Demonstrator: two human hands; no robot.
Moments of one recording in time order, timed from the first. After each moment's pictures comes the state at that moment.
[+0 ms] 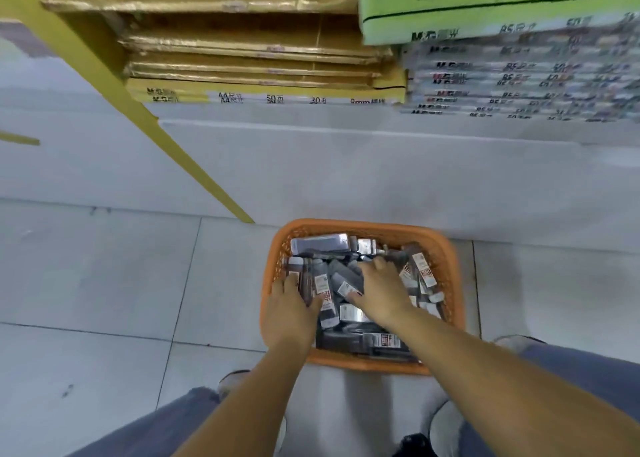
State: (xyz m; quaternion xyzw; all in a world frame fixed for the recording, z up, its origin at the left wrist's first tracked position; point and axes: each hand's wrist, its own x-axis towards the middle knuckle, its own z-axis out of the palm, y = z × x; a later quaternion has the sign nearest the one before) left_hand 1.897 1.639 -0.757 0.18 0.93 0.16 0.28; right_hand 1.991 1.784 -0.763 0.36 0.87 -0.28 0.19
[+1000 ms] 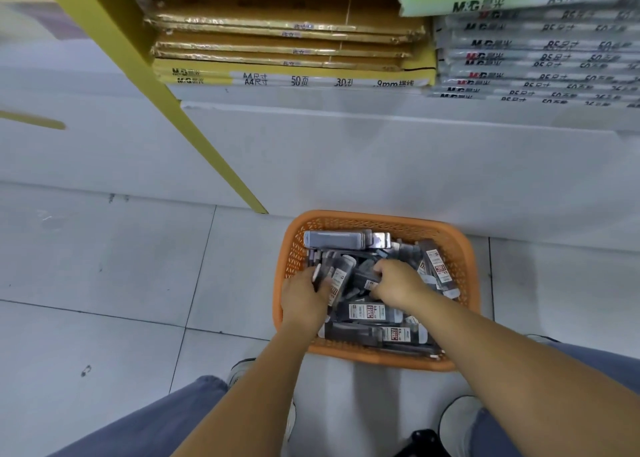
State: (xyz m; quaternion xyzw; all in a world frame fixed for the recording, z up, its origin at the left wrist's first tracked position) left_hand 1.889 1.644 -0.753 0.14 0.88 0.28 0.35; right_hand 1.986 1.799 -0.773 0.39 0.80 -0.36 0.27
